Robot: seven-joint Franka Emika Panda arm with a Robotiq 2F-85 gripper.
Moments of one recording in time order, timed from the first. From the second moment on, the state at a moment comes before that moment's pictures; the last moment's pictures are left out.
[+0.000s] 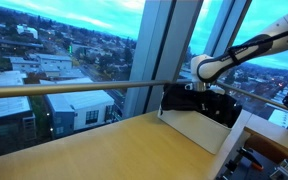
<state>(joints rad) -0.10 0.69 0.01 -1.67 -0.23 1.97 -0.59</state>
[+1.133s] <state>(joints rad) 0.03 0.44 0.04 -1.69 -0.28 1.95 -0.46</state>
